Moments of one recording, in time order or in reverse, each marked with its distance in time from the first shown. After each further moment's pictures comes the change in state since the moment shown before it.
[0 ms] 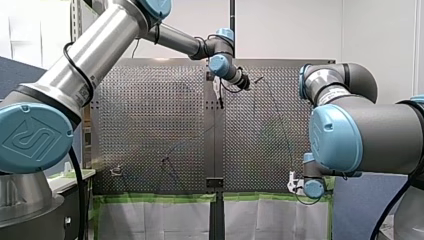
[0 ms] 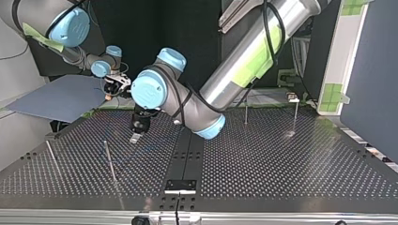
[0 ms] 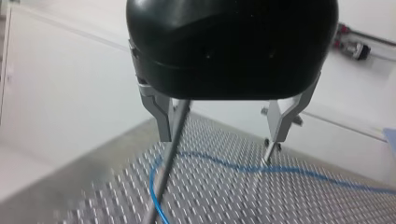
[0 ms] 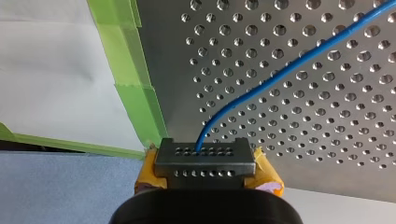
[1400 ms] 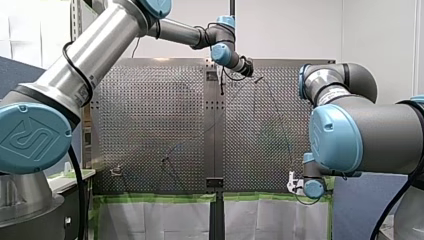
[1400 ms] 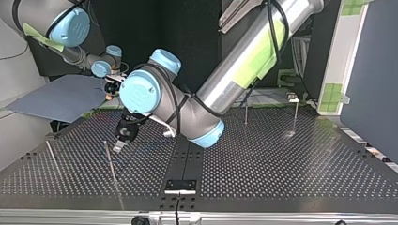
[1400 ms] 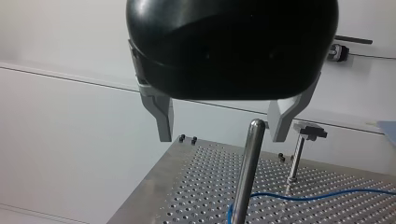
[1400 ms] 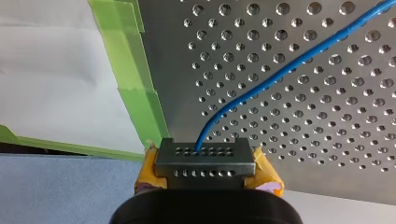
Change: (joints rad) left arm -0.012 0.000 0.114 -0.043 0.029 0.173; right arm 0.002 0.000 0.000 0.004 -0.005 0.004
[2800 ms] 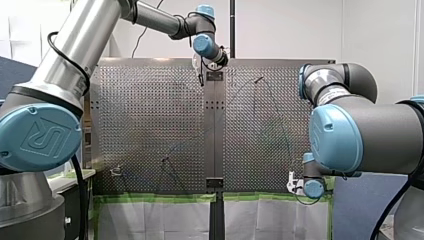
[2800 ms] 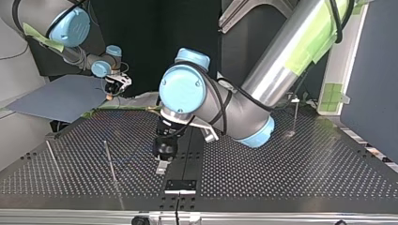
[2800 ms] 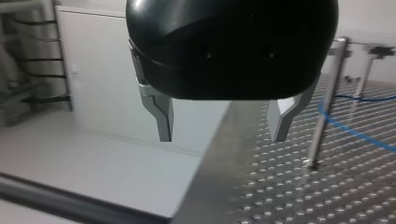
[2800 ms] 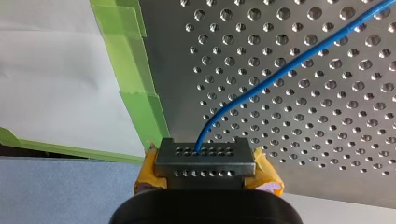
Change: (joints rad) left arm 0.102 0.207 -0.219 0.125 -0.160 -0.083; right arm 0.000 0.000 0.000 0.003 -0.010 0.001
